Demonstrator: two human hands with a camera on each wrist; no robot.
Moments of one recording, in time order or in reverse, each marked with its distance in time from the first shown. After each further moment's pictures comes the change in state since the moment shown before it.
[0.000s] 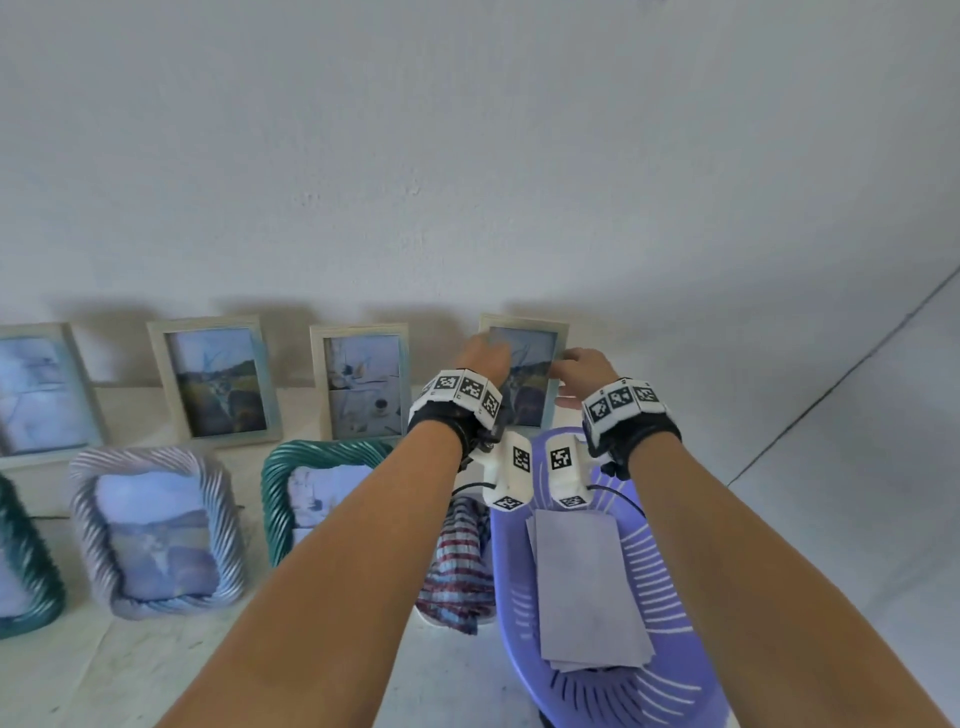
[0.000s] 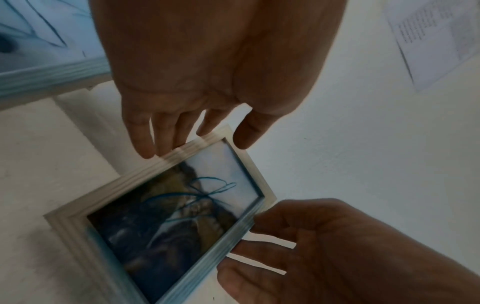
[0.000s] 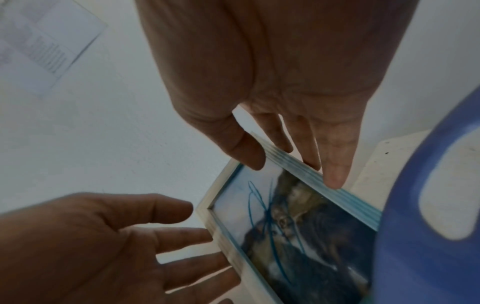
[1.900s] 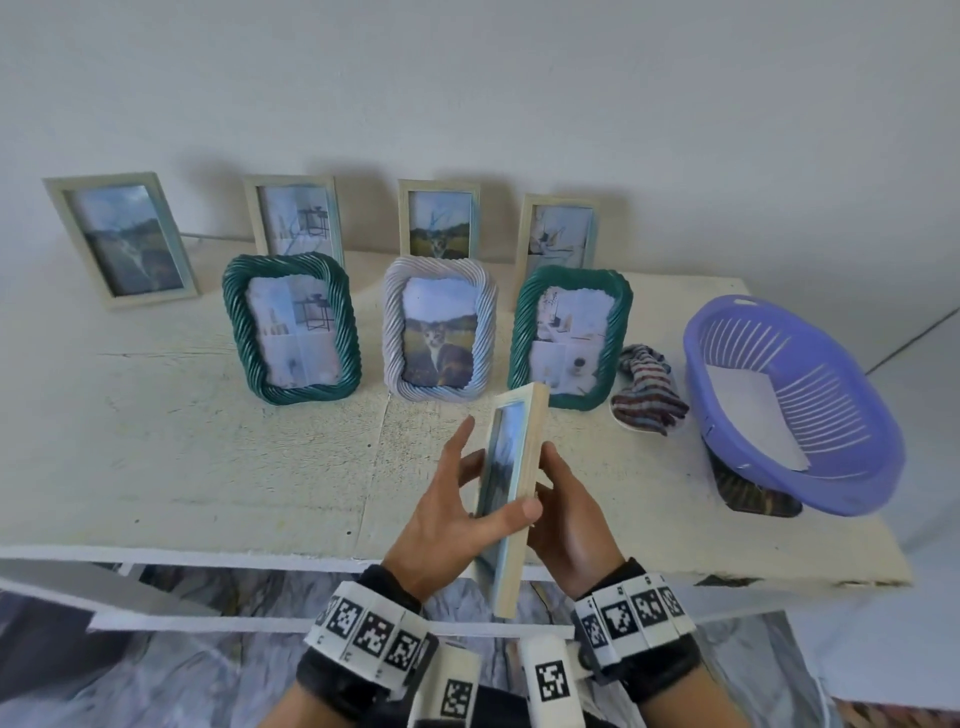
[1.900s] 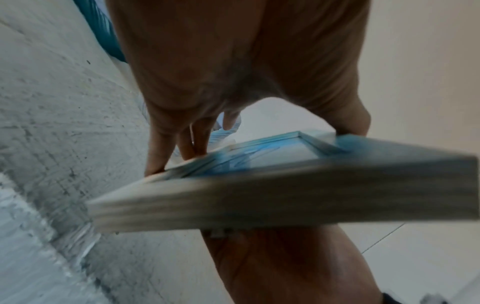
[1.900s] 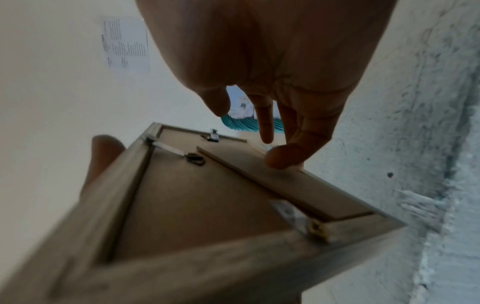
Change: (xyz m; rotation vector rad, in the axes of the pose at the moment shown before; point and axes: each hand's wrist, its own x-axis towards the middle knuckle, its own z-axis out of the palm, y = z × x) left_hand -0.323 -0.314 -0.156 -0.344 -0.120 0.174; right_hand -0.395 0.071 0.266 0.763 -0.368 0.168
